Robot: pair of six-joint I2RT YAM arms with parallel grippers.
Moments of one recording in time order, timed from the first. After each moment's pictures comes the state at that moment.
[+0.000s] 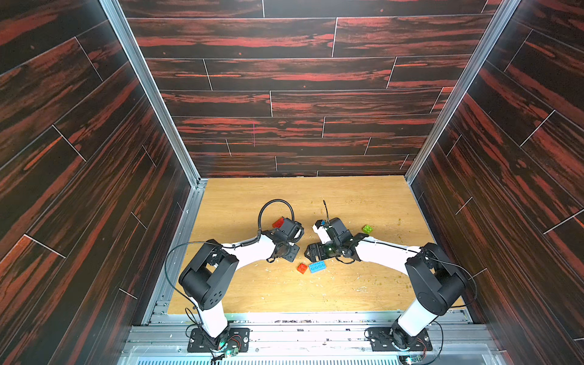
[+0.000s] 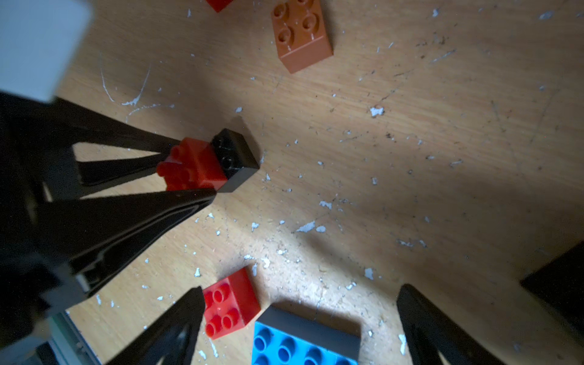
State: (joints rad) left arm -0.66 1.77 1.04 -0.39 -0.03 -0.12; right arm 0.68 1.68 0.94 -0.23 -0.23 0.35
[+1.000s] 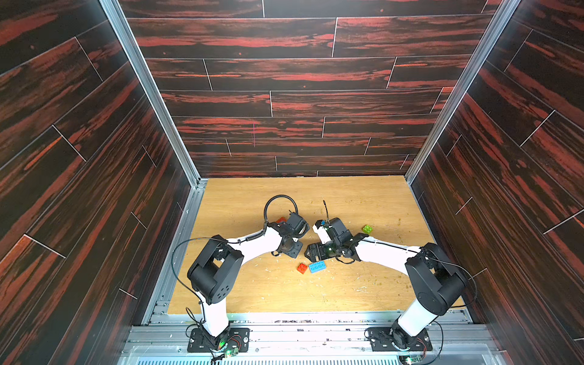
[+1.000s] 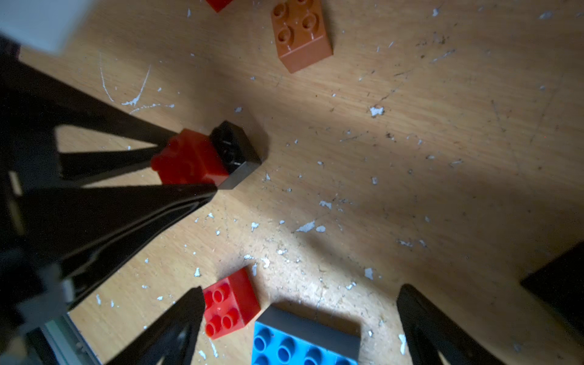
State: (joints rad) left arm -0.67 1.84 1.22 -0.57 -0.06 -0.14; right arm 0.68 1.68 0.94 -0.23 -0.23 0.35
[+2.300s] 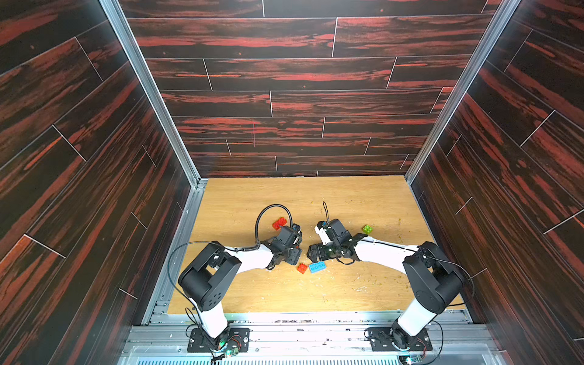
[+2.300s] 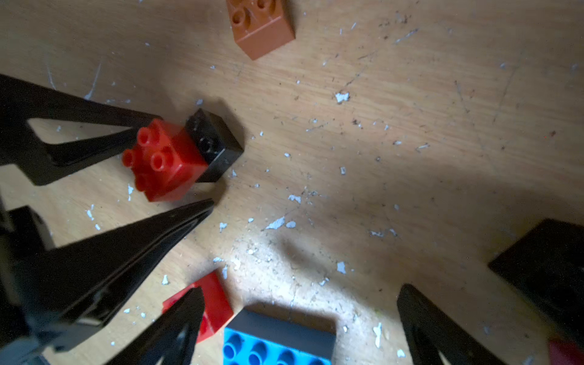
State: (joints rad) left arm -0.67 1.76 0.87 -0.06 -0.09 -0.14; right arm 0.68 1.70 0.94 -0.26 -0.16 0.36
